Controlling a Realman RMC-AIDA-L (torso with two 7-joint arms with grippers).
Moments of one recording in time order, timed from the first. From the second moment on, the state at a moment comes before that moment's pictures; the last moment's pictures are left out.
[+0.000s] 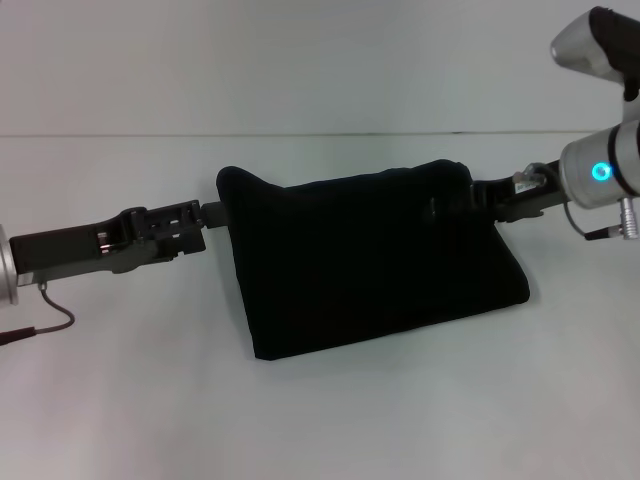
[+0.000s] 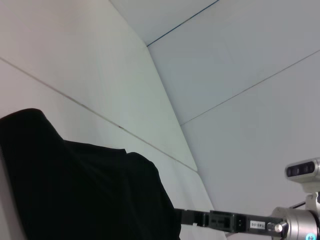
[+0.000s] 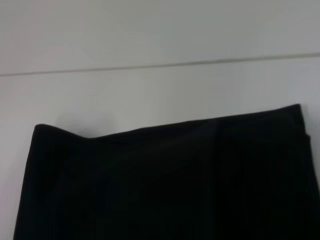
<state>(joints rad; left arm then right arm) -0.50 -2.02 0.66 0.70 1.90 1.56 -2.28 0.96 2.00 -0.85 -0.49 -2.49 -1.04 2.58</state>
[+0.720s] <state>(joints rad) -0.51 -2.03 0.65 0.70 1.91 1.52 -2.25 0.97 2.01 -0.89 -0.44 -2.49 -1.00 2.59</state>
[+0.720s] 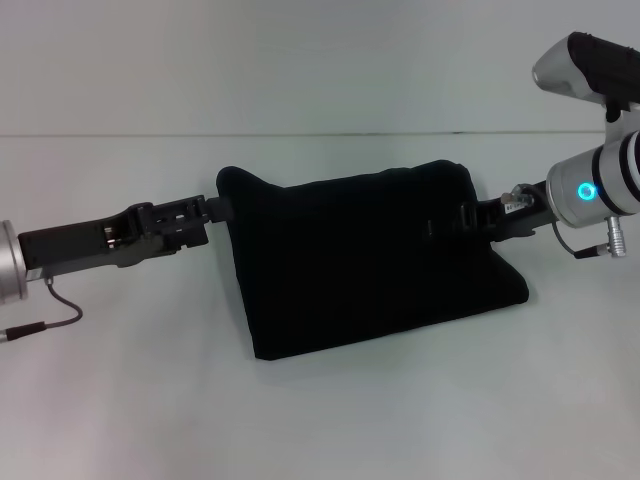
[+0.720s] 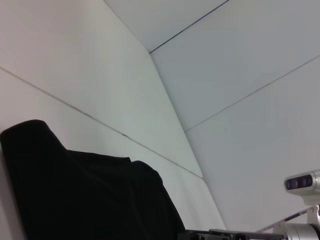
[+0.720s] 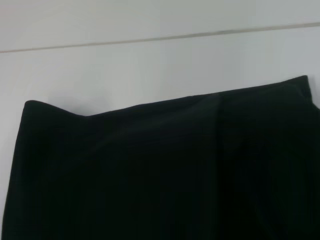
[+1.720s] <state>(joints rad) -0.51 -2.04 0.65 0.69 1.88 1.53 -2.25 0.97 2.00 -0.89 -0.45 -2.49 -1.01 2.61</state>
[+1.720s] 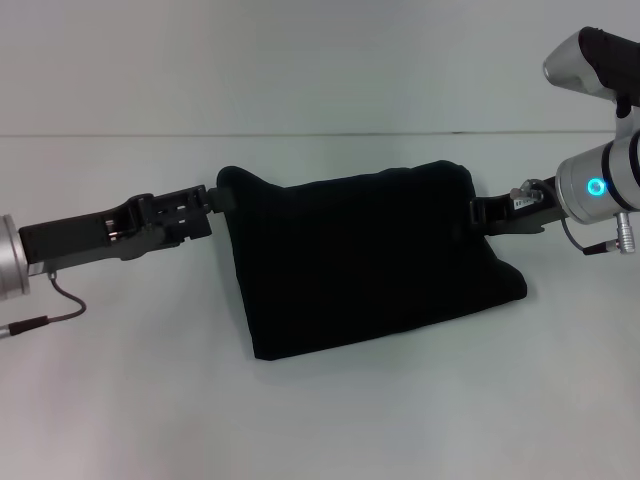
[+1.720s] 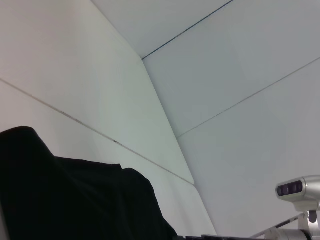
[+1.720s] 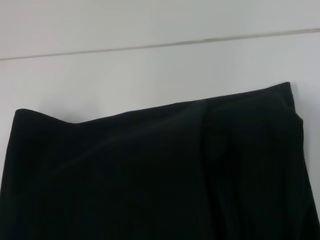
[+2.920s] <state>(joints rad) -0.51 -2.04 0.63 0.69 1.88 1.53 -2.25 0.98 2.01 -0.88 -0.52 -2.49 -1.13 2.62</state>
